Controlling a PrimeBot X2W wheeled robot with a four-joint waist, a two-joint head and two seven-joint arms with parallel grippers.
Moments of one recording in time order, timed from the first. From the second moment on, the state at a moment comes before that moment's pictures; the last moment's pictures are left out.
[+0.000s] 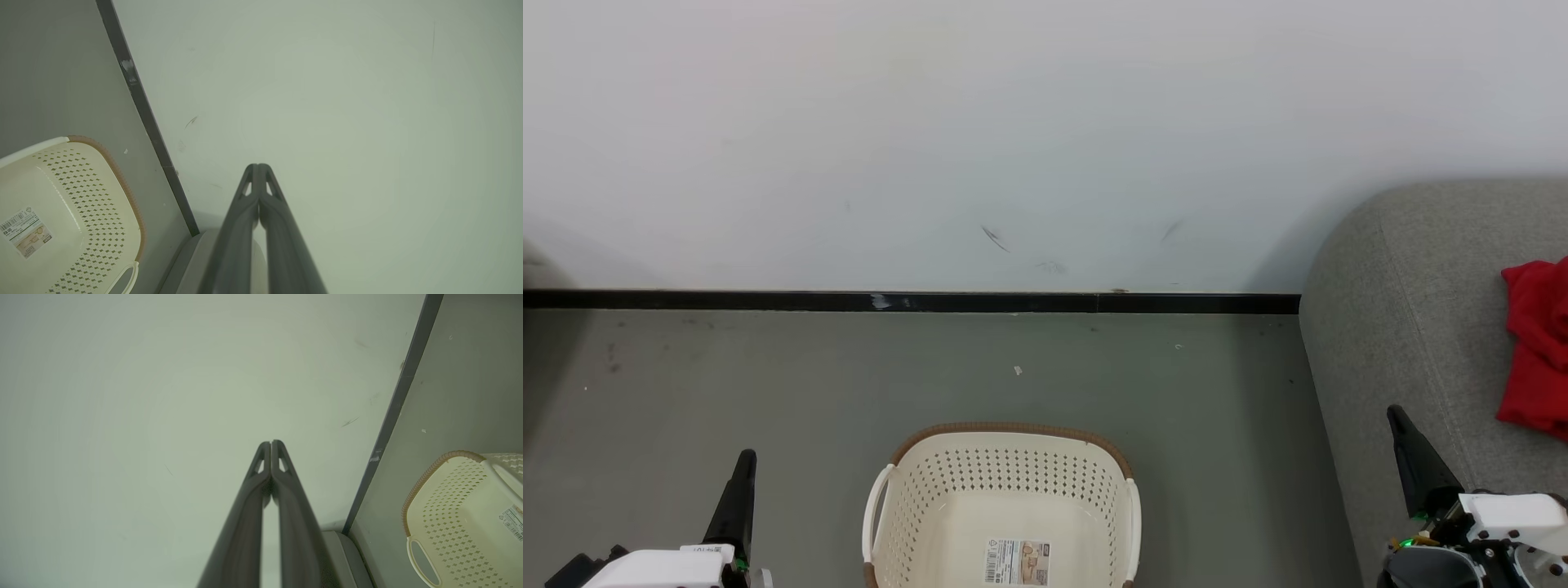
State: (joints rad) left arm -0.06 0.03 0.08 0.28 -1.60 -0.12 0.10; right arm -0.06 -0.10 -0.04 0.26 1.68 0.12 0.03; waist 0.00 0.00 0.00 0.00
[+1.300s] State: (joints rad) left arm -0.06 0.03 0.08 0.28 -1.60 -0.12 0.10; right arm -0.06 -0.10 -0.05 0.26 1.68 0.12 0.04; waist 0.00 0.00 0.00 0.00
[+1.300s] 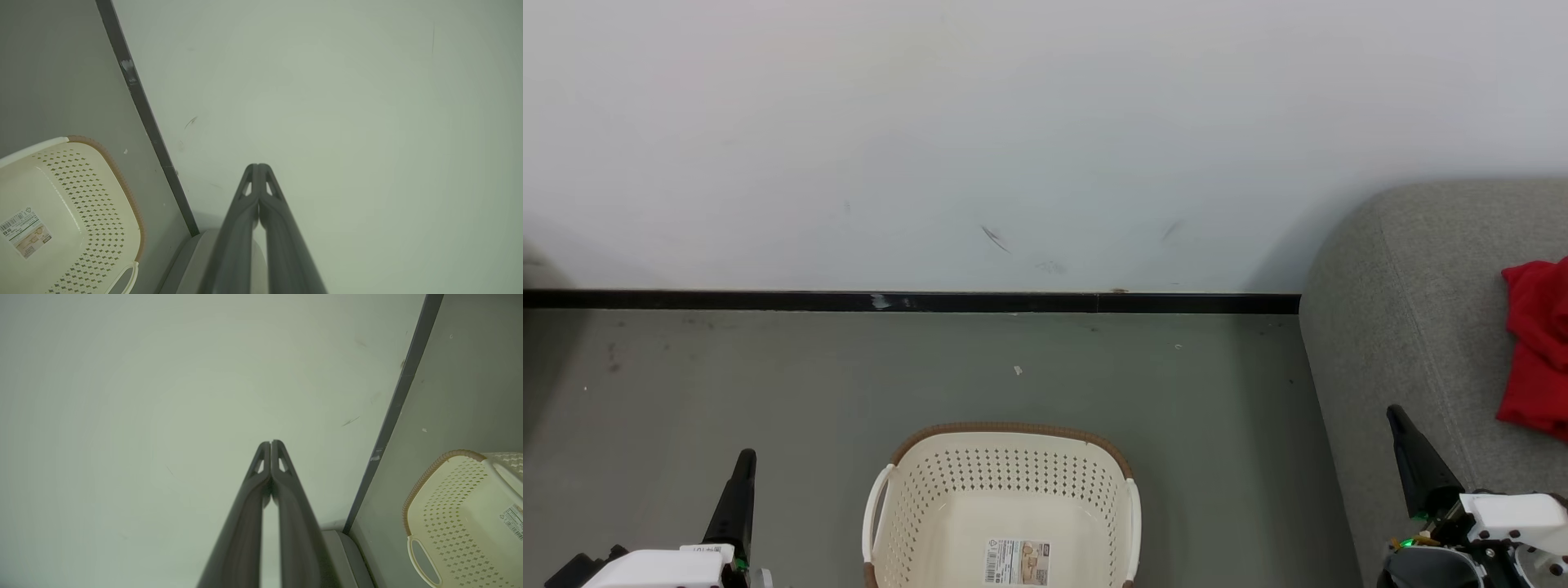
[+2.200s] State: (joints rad) left arm -0.06 0.03 0.08 0.28 -1.60 -0.12 0.10; right arm -0.06 -0.09 -0.05 0.26 1.68 0.12 0.04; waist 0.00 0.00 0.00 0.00
